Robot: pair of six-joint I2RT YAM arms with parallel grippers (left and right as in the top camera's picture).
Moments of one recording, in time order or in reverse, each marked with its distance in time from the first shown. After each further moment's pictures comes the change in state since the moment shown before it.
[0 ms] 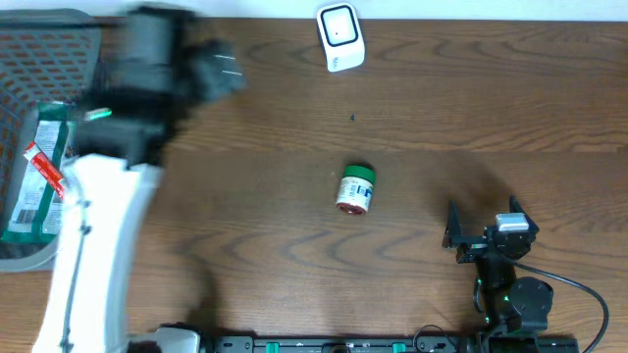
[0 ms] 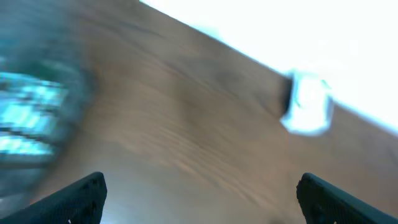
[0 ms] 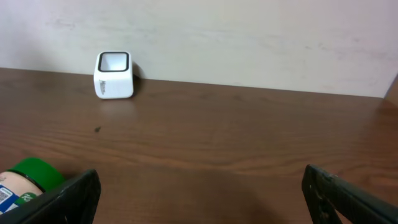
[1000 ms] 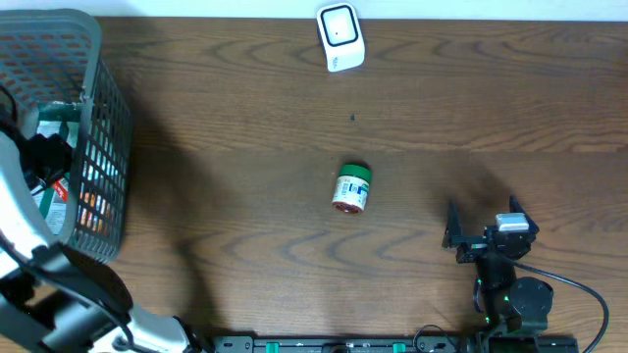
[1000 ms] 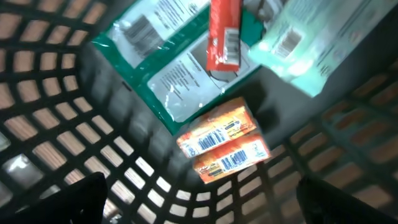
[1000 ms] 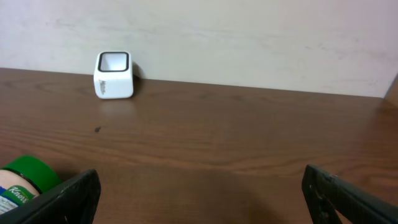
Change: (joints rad) left arm 0.748 0.296 -0.114 -0.241 -0.003 0.366; right arm 0.000 0.000 0.000 0.000 0.000 0.000
